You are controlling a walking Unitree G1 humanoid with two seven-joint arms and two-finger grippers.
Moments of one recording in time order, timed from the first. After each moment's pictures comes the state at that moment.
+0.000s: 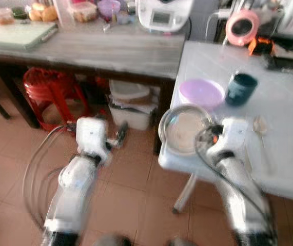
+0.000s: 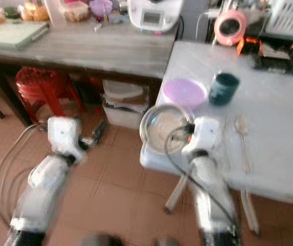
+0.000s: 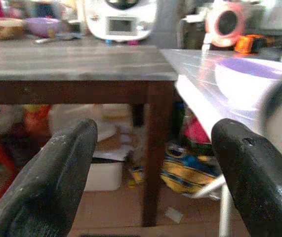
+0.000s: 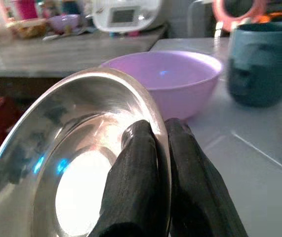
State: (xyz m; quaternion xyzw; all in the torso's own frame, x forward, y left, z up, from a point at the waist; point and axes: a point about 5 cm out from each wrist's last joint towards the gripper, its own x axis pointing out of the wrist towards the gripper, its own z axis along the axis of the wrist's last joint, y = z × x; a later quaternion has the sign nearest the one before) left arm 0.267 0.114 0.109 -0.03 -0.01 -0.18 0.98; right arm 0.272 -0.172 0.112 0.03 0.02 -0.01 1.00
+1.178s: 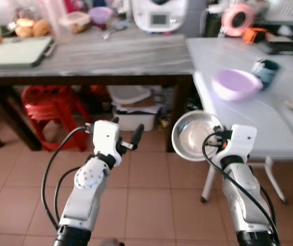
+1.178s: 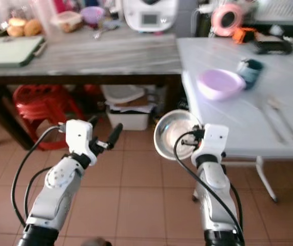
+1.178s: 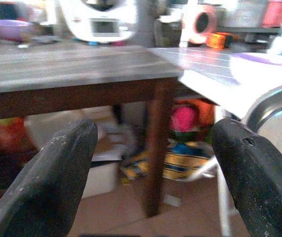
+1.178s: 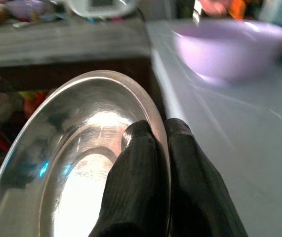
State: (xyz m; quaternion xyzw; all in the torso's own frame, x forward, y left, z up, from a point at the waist) left arm 0.274 0.108 0.106 -0.02 -0.01 -0.19 0.98; right arm 0.272 -0.179 0.102 0.01 0.02 -0.04 1.00
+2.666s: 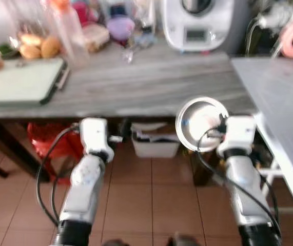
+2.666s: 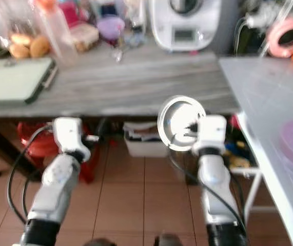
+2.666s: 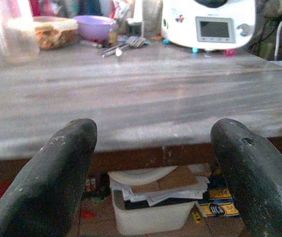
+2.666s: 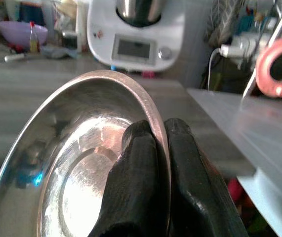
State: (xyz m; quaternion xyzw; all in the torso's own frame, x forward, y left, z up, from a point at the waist) left arm 0.285 0.120 0.099 -0.04 0.00 -0.11 0.99; right arm 0.281 -0.184 0.114 -0.08 -0.04 -0.05 0.99
